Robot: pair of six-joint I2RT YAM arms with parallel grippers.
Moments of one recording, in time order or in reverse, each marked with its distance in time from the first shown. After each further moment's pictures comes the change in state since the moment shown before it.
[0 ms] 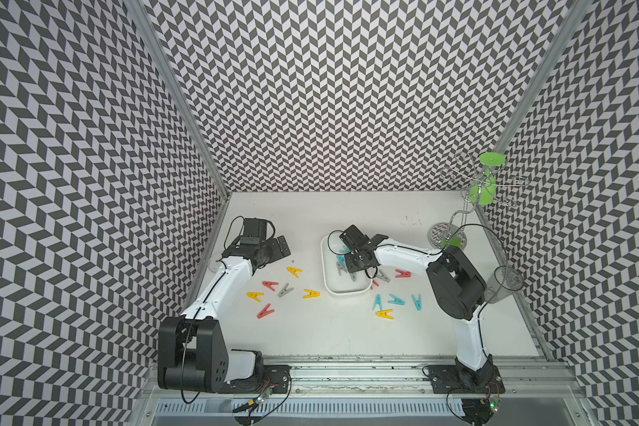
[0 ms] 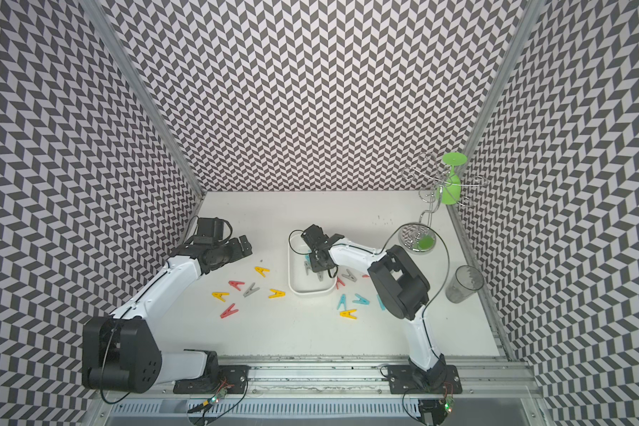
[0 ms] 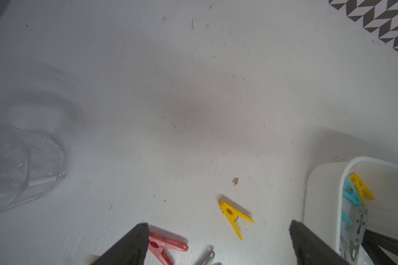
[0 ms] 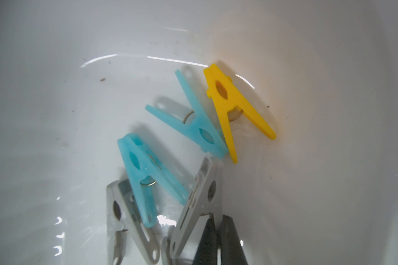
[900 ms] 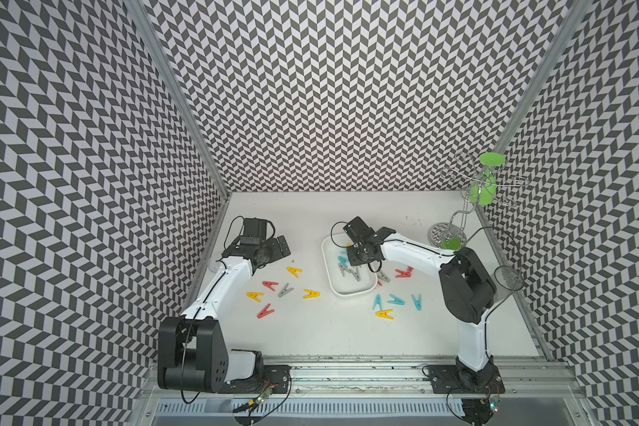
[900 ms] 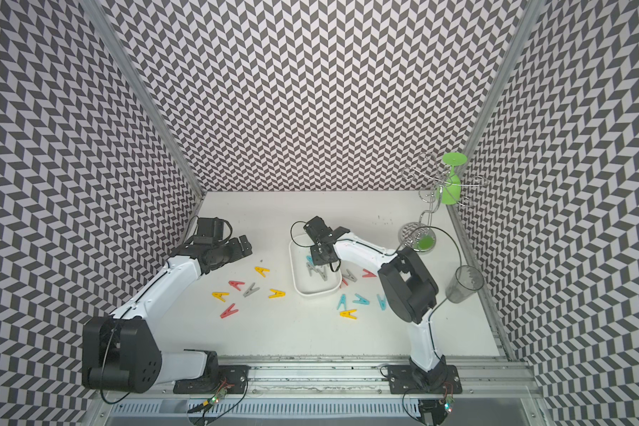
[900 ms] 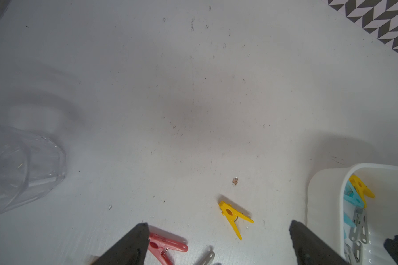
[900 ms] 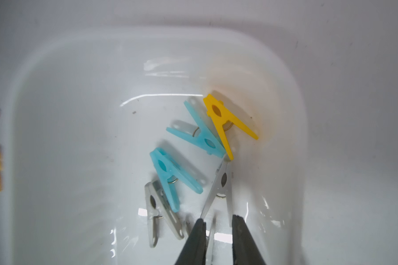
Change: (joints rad) left arm 0.000 0.000 0.000 0.003 0.000 0.000; right arm -0.034 -0.108 0.040 -0.060 -0.042 0.006
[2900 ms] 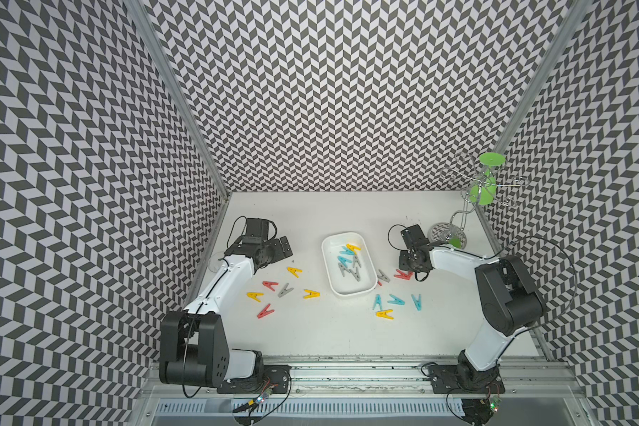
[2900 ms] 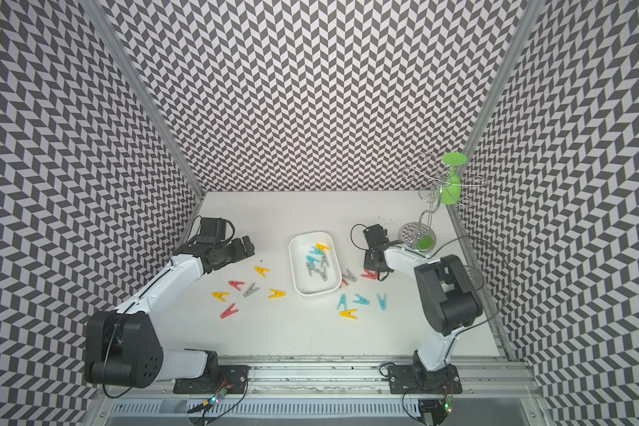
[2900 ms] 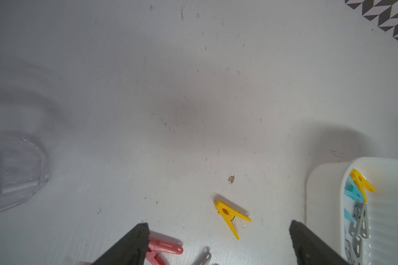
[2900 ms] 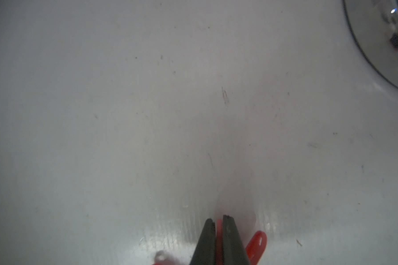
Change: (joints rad) left arm -0.021 0.028 0.000 0.011 0.025 0.013; right arm -0.330 -0.228 -0.514 0.215 0.051 0.044
